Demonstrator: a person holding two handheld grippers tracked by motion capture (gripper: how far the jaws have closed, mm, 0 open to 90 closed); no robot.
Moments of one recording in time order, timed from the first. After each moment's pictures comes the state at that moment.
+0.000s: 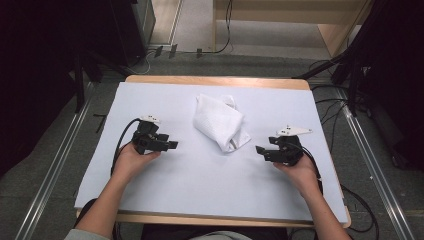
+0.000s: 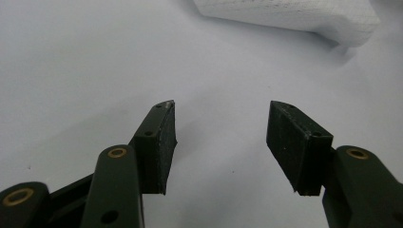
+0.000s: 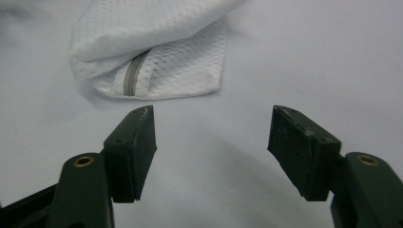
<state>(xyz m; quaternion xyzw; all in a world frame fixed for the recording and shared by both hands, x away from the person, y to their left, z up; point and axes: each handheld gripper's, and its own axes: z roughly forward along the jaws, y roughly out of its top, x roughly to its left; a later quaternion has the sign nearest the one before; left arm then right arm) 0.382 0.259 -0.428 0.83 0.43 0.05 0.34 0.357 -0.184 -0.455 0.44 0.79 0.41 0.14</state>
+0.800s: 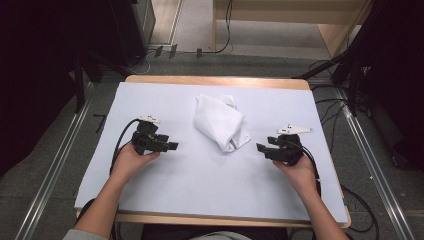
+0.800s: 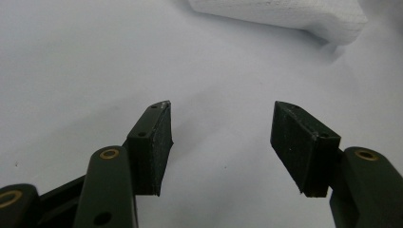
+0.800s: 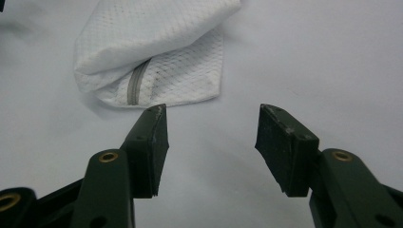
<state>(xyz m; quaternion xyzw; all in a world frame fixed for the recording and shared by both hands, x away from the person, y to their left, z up) 0.382 0.260 -0.428 0.83 0.43 0.03 0.34 0.354 -0.181 -0.447 0.45 0.78 0.41 0.14</state>
